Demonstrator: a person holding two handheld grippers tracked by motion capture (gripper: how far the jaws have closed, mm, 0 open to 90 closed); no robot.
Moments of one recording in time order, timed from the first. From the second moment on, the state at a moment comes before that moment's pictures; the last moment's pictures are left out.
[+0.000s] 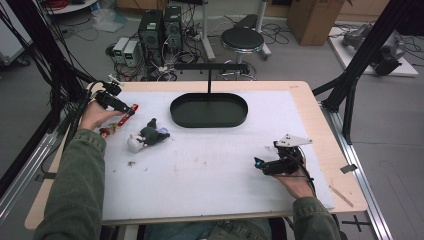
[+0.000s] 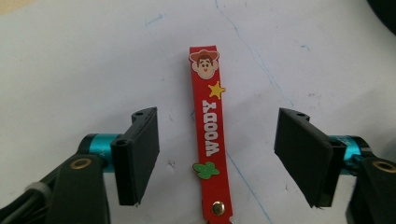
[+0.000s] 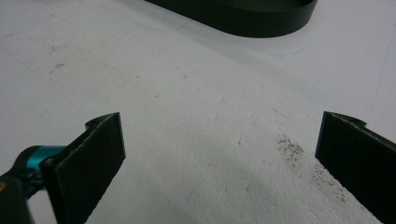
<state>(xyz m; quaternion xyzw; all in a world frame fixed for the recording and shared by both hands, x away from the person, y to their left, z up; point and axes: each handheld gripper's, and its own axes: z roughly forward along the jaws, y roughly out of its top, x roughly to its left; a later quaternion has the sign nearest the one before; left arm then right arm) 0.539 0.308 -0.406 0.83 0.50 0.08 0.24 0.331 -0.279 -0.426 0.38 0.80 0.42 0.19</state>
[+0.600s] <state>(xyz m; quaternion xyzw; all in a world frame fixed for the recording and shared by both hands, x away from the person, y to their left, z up) 0.545 0.297 -0.420 0.83 0.51 0.11 0.21 0.330 -0.280 -0.425 0.38 0.80 0.42 0.19</state>
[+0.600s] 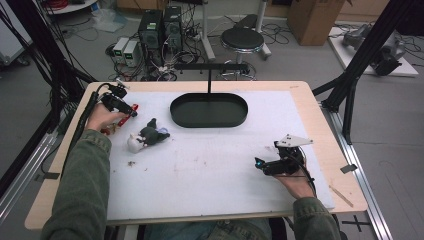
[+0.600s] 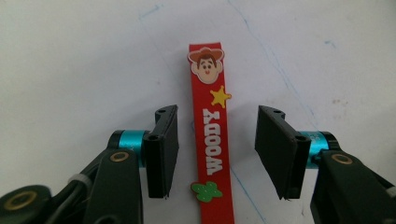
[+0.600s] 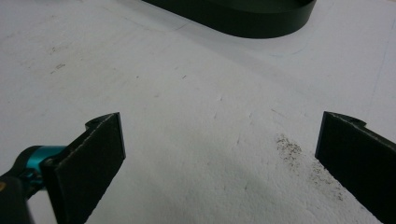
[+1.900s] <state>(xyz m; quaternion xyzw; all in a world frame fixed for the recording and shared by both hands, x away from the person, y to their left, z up) 0.470 0.312 -0.315 0.84 0.49 0.07 0.23 0.328 -0.276 -0.417 0.35 0.80 0.45 0.18</state>
